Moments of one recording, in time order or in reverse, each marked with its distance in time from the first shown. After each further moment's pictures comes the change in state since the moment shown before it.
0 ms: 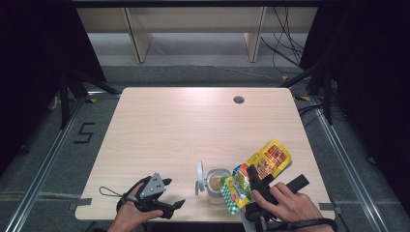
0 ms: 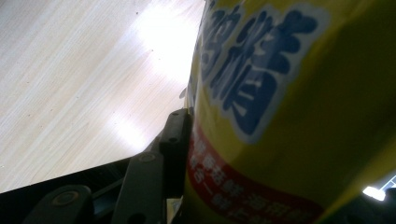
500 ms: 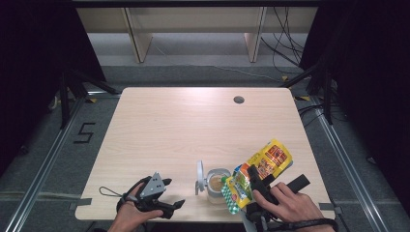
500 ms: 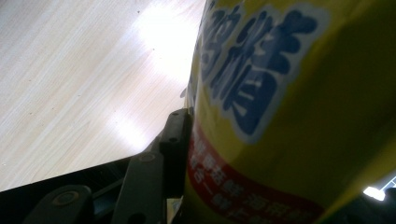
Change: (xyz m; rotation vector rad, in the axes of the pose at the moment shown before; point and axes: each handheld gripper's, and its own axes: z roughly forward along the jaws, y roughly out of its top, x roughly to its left) left arm 0.001 0.000 0.000 0.012 -0.002 0.010; right arm -0.001 -0.002 0.000 -0.003 -0.022 -0.039
